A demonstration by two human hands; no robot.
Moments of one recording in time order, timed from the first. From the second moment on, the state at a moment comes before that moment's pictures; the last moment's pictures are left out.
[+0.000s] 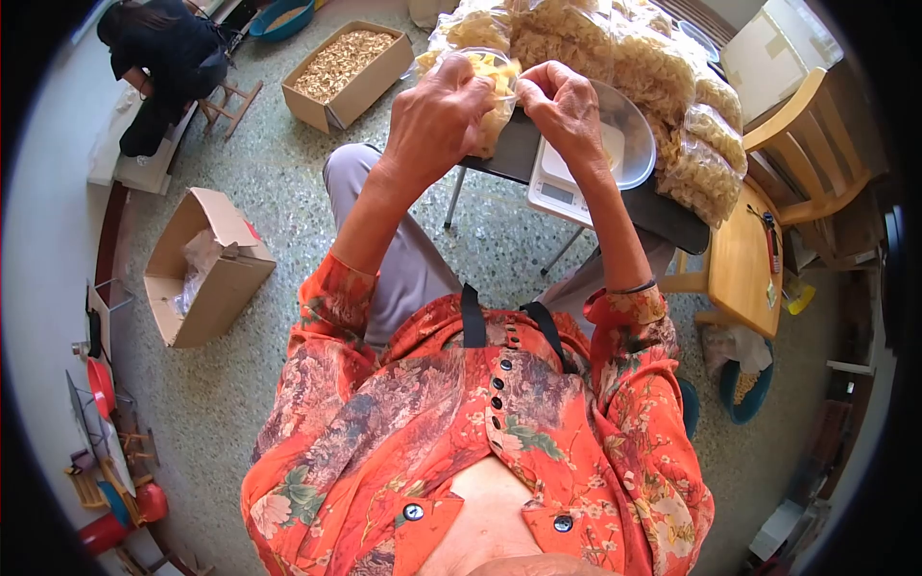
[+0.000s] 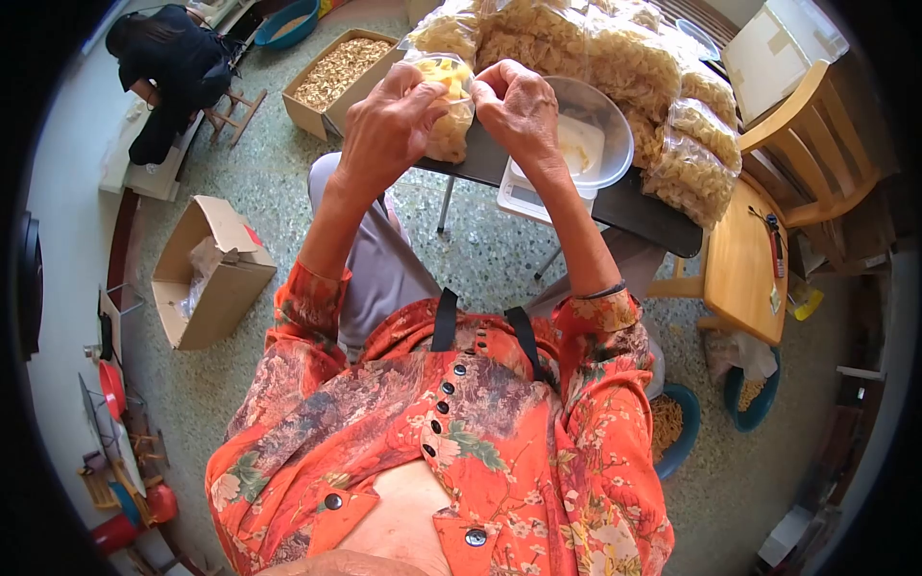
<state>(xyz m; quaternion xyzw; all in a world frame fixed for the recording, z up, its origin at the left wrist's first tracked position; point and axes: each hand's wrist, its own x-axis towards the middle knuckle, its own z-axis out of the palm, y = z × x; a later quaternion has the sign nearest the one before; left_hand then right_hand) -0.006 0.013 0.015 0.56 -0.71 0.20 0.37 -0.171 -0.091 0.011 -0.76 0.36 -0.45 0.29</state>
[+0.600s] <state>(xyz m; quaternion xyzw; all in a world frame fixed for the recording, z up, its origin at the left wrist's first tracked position) -0.005 0.008 0.009 0.54 -0.74 0.23 0.34 -0.163 -0.082 0.005 -0.75 0.36 -0.48 0.29</state>
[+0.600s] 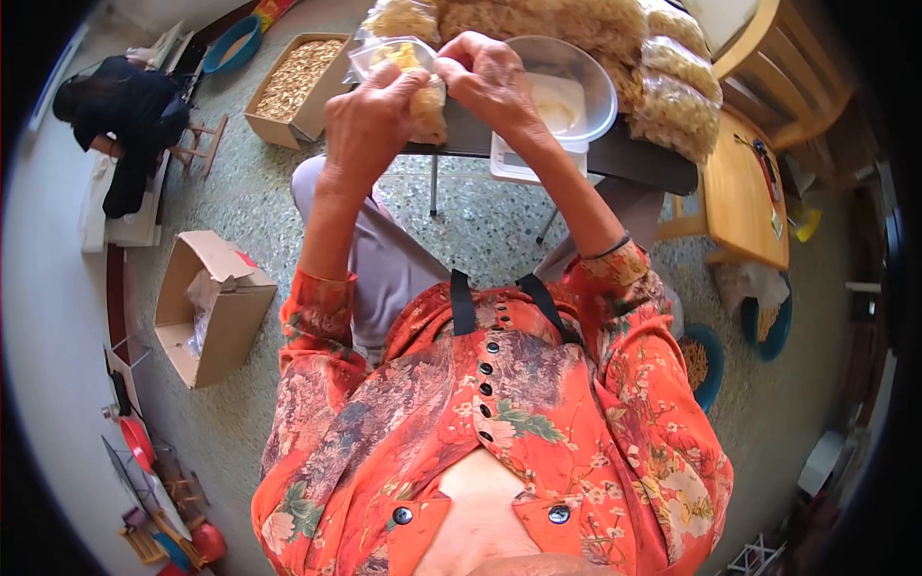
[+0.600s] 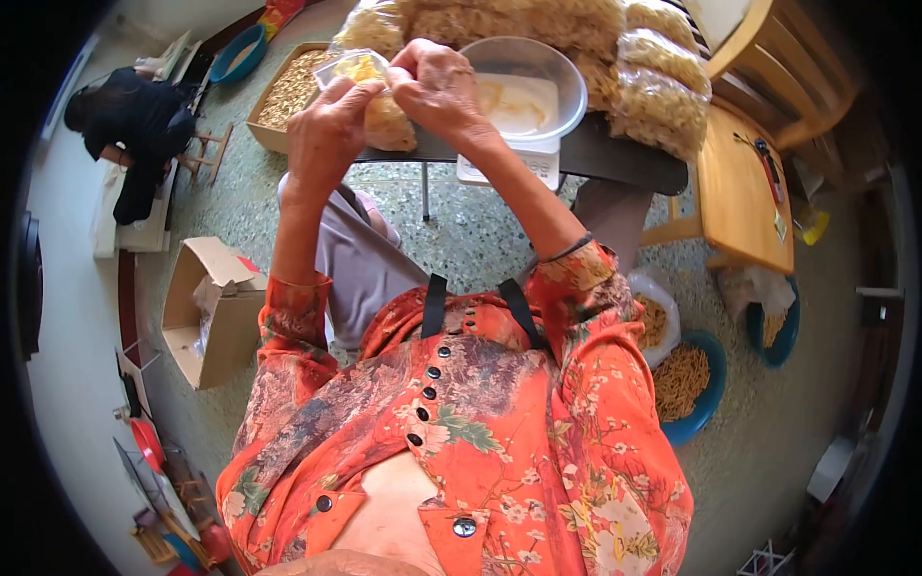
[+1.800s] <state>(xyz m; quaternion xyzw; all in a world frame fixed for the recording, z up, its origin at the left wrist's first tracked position) 0.013 -0.003 0.002 0.46 -0.77 0.05 0.45 -0.271 -0.139 0.008 -0.95 0.24 -0.21 0.06</state>
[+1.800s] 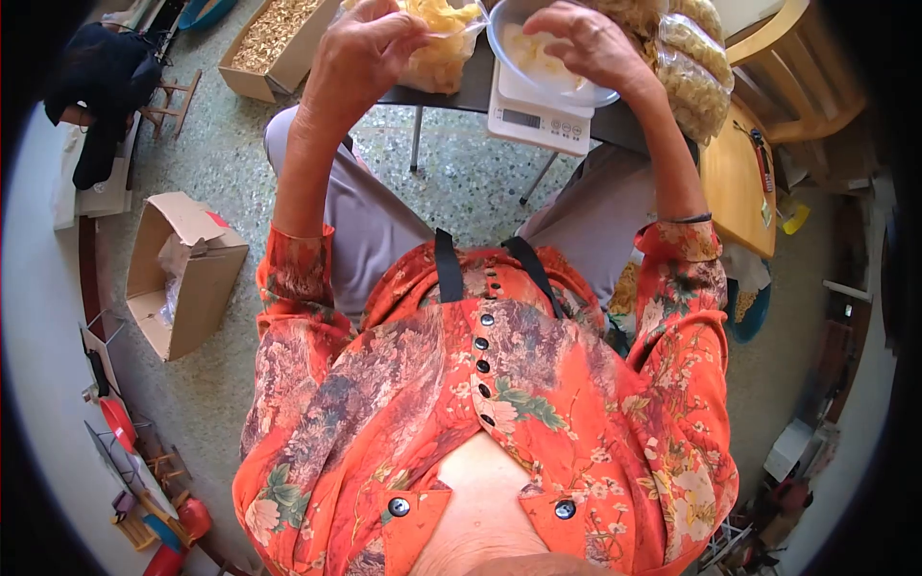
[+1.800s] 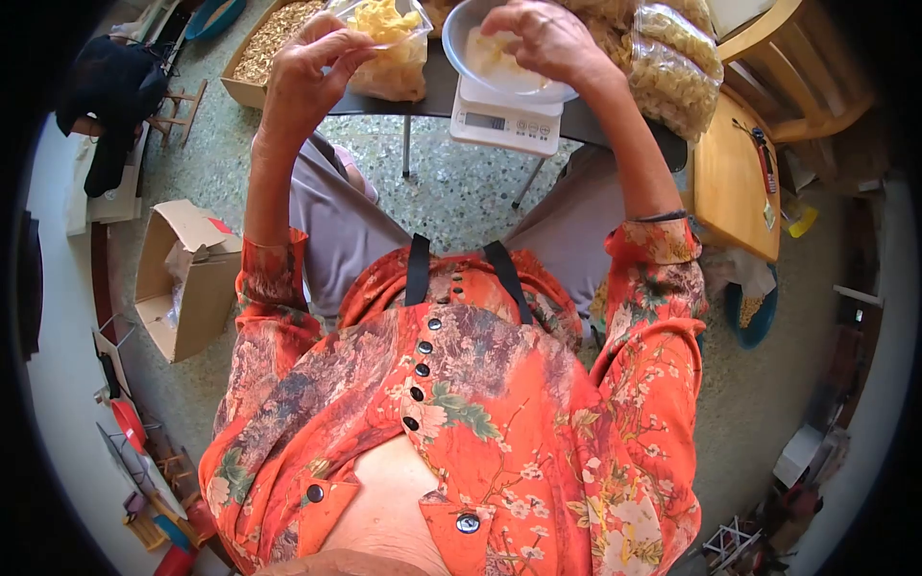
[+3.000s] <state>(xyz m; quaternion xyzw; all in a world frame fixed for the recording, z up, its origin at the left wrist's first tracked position) 0.002 0.001 0.005 0.47 -0.76 0.09 0.44 -0.296 -0.150 0.014 -0.90 0.42 -0.07 -0.02</state>
